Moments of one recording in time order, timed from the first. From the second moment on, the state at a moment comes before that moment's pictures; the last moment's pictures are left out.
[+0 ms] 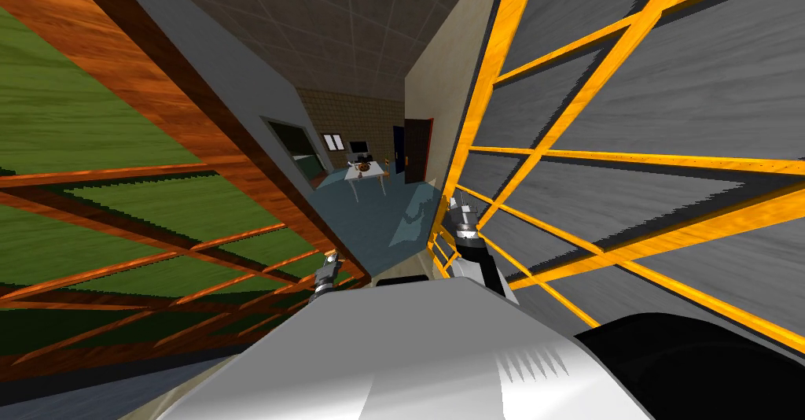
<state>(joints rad) 0.22 0.03 0.53 -0.93 -0.35 -0.86 -1.20</state>
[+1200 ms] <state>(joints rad) 0.21 0.06 0.50 -0.92 -0.28 -0.86 -1.01</state>
